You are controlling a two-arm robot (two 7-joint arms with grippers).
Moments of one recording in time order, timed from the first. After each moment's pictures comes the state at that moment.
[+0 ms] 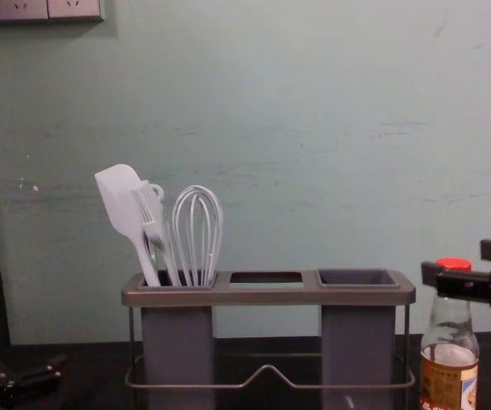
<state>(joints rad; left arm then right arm) -0.20 0.60 0.45 -1.41 -0.25 -0.12 0.03 0.19 0.43 -0.22 -1.55 0.30 0.04 0.34</state>
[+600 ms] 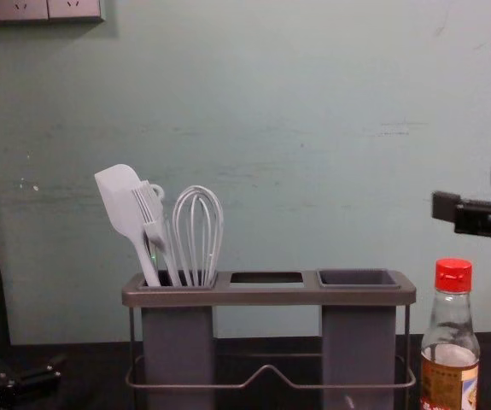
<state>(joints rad) -0.20 0.60 0.45 -1.41 -0.25 -0.12 0.03 0.07 0.50 -0.15 -1.77 0.32 -0.02 0.40</state>
